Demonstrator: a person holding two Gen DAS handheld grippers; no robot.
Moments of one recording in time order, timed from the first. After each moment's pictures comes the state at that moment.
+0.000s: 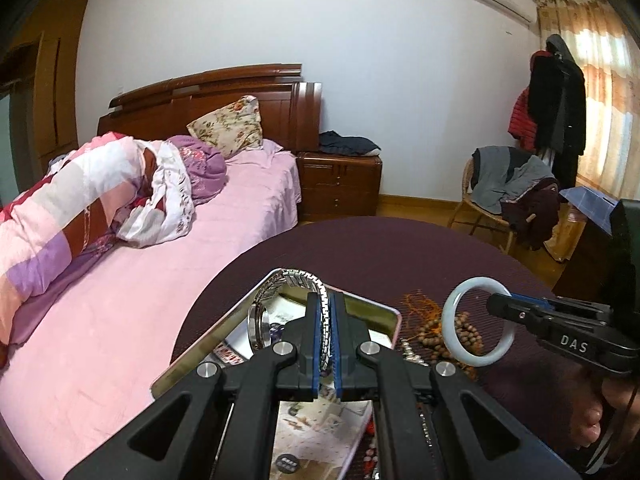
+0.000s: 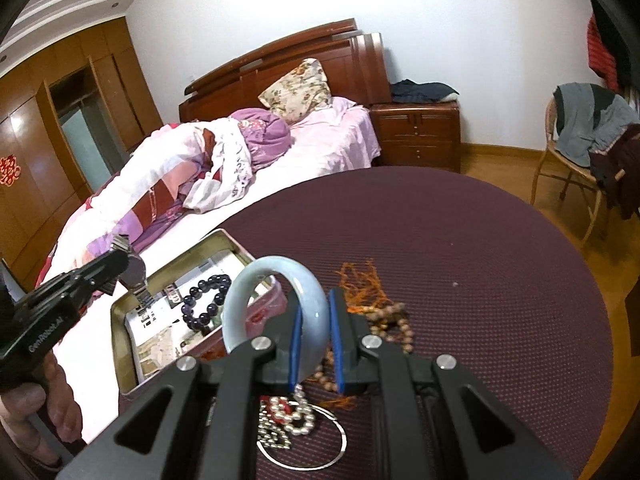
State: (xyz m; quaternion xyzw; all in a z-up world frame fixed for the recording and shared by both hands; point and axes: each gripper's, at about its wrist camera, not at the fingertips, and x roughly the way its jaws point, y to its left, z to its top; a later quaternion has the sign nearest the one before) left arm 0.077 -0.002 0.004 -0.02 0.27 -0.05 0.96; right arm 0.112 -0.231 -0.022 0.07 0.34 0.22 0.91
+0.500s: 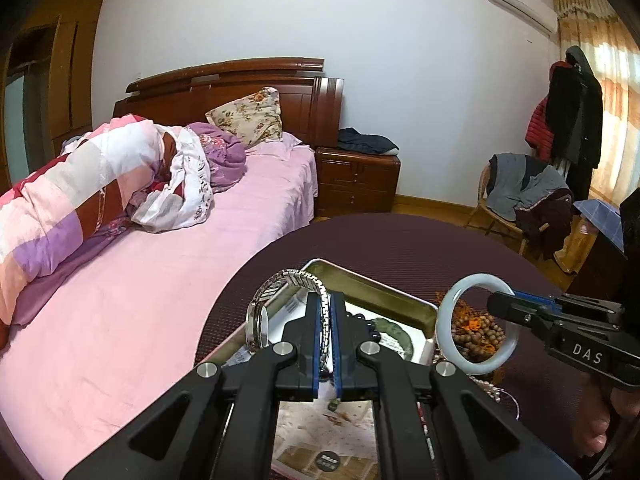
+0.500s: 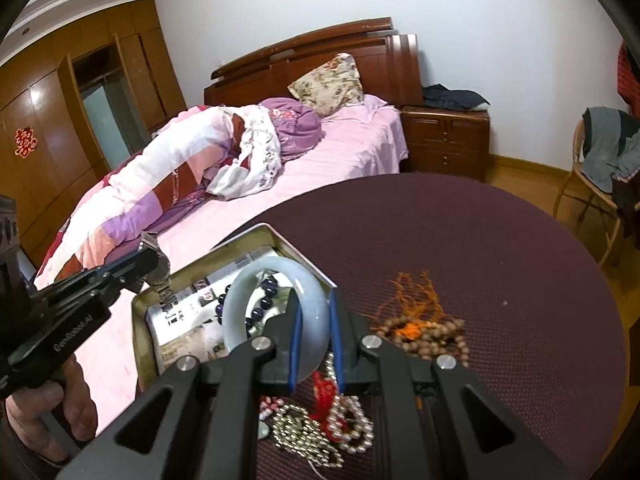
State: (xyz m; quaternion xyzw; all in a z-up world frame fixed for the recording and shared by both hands) left arm 0.077 0.029 -0.005 -0.04 0.27 -0.03 0.96; right arm 0.113 -0.185 -0.014 0.03 0.34 0.26 0.91
